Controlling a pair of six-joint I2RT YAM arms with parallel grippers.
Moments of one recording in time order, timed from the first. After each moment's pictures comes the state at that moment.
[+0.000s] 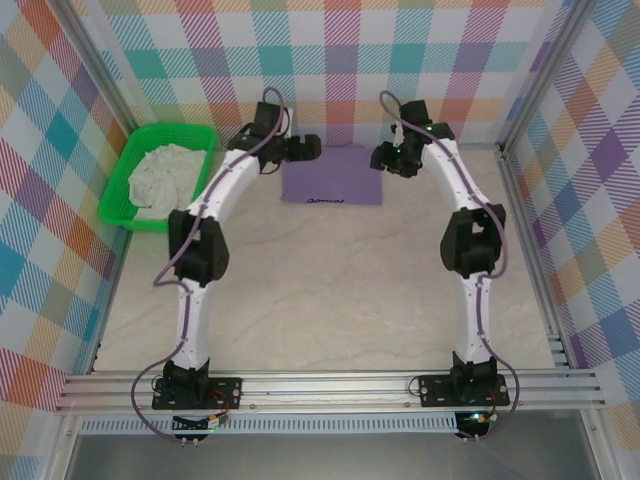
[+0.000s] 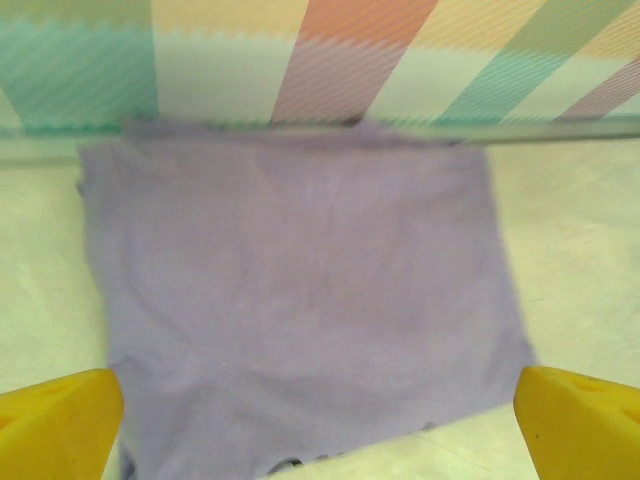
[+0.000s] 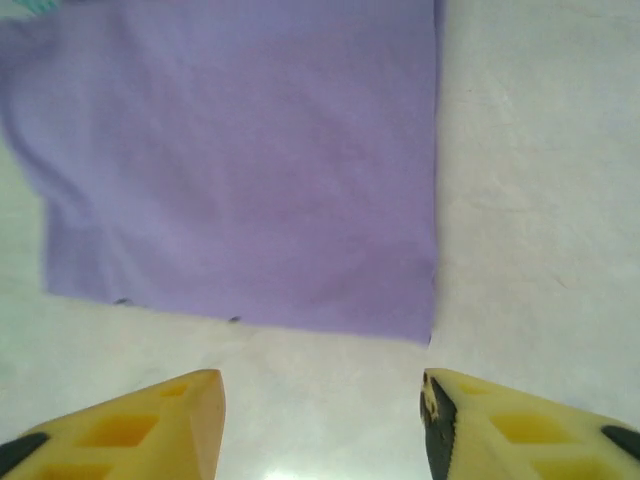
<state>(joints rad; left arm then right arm) -0.31 2.21 2.18 -0.61 0.14 -0.29 0.21 2.23 2.23 -1.00 -0.23 0.35</state>
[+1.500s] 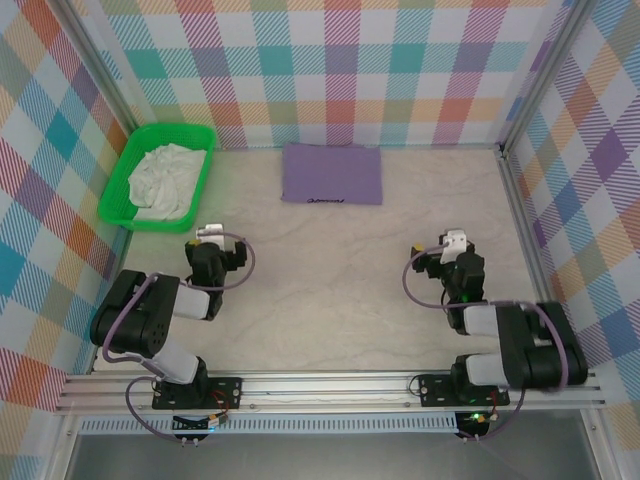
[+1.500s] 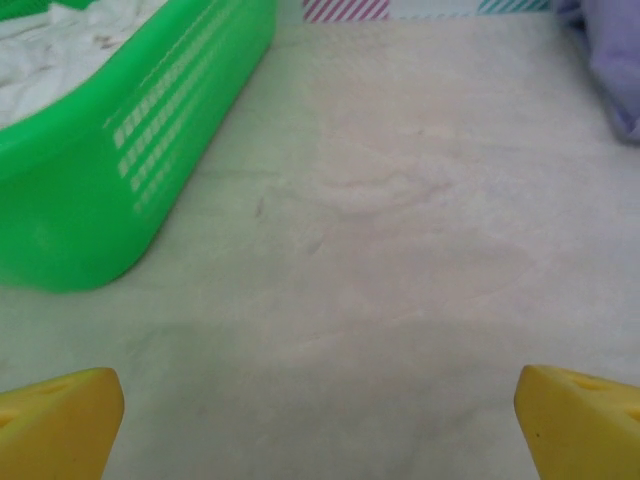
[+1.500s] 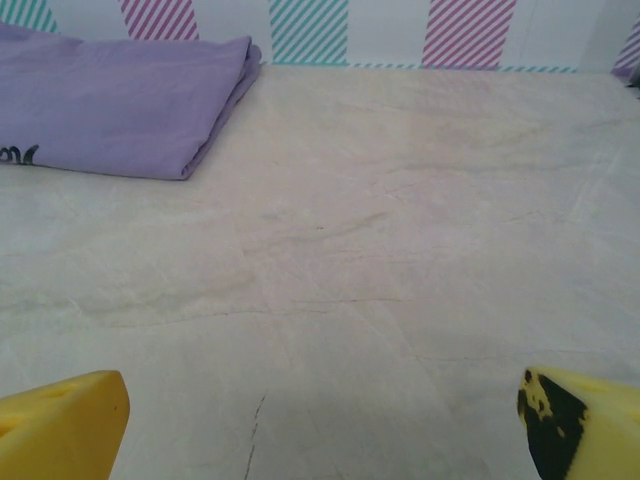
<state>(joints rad) -0.13 1.58 0.34 0.86 -0.25 -0.03 0.08 1.40 0.18 0.90 -0.04 -0.01</state>
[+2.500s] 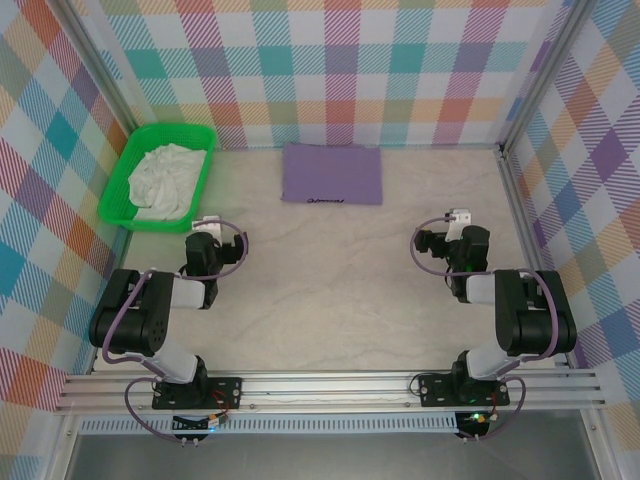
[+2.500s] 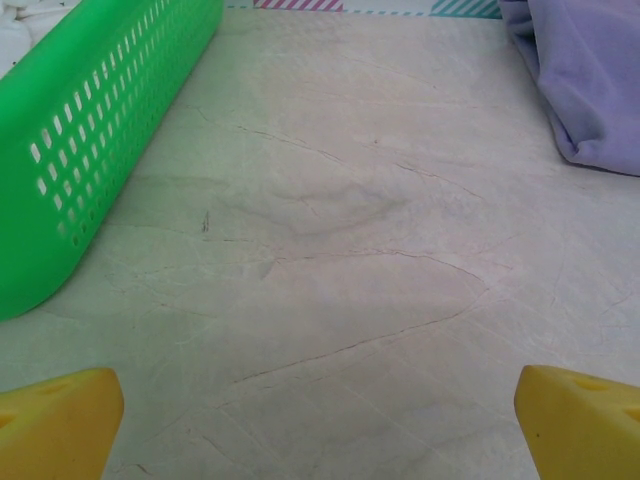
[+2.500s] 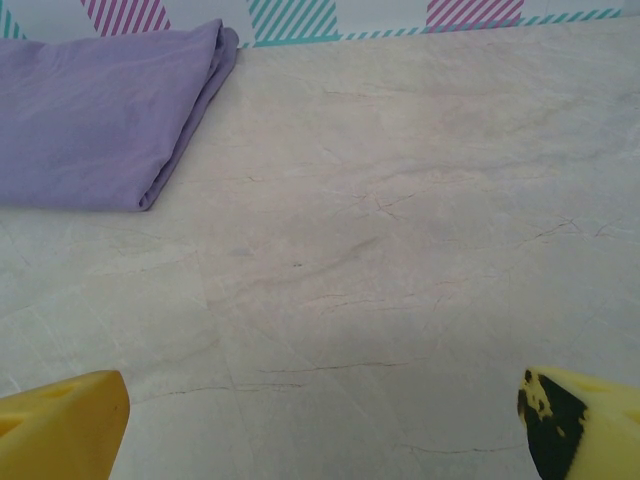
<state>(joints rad) -0.07 1.58 0.41 0.75 -0.10 -0.08 -0.03 1.54 0.42 0.72 -0.17 0.04</state>
